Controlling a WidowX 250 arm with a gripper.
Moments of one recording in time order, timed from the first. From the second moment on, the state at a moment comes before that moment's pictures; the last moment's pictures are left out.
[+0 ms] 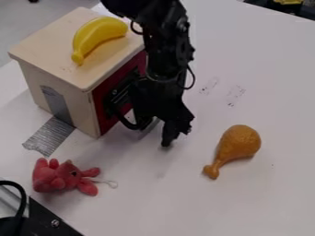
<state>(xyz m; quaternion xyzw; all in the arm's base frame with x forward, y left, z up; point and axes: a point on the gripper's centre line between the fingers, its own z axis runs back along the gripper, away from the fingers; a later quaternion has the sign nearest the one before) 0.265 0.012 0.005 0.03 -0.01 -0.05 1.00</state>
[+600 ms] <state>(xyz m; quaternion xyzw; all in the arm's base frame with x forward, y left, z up) 0.268 -0.020 0.003 -0.03 -0.04 -0.07 1.00</state>
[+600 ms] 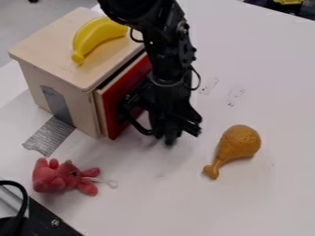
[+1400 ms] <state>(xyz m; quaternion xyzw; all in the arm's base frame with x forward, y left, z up) 0.268 -0.038 0.006 -0.05 -0.05 -0.08 0.99</state>
